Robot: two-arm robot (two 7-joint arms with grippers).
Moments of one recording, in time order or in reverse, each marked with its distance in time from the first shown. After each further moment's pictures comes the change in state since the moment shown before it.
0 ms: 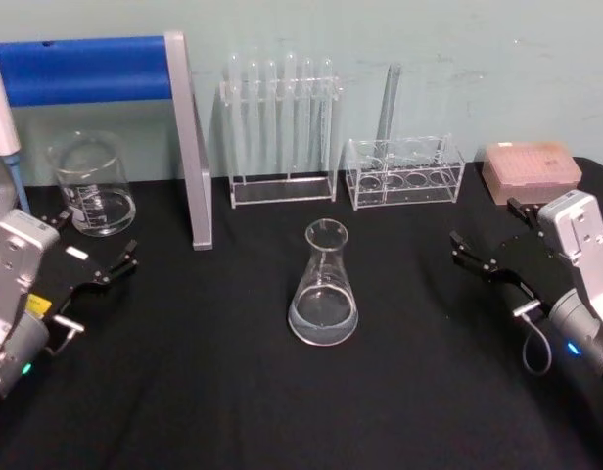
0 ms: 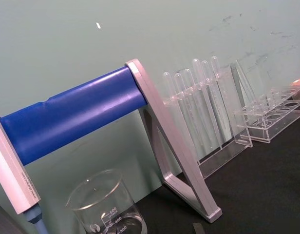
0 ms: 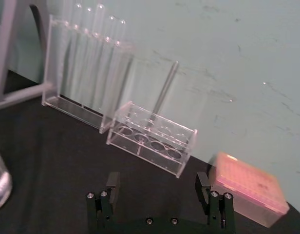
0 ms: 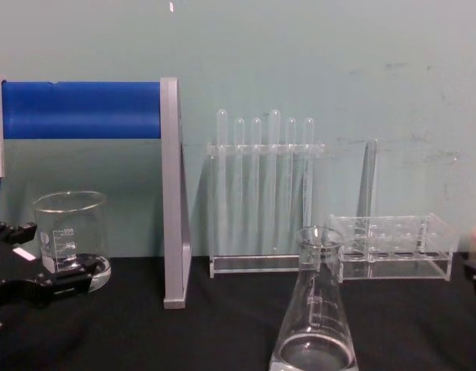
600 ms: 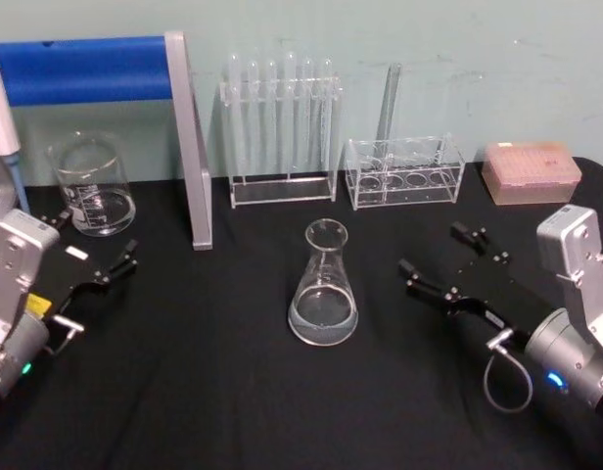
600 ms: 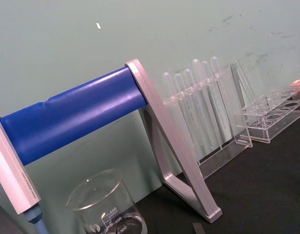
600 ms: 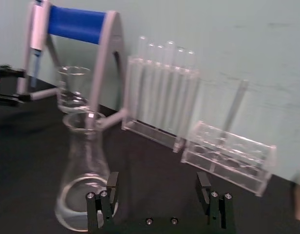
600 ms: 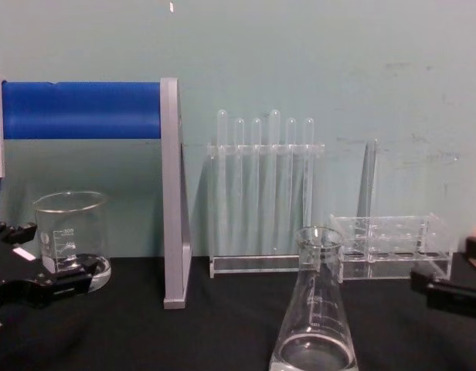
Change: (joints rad) left arm 0.000 0.000 0.000 0.000 0.000 0.000 0.000; right arm -0.106 0.001 0.032 -0.159 0.146 0.011 0.209
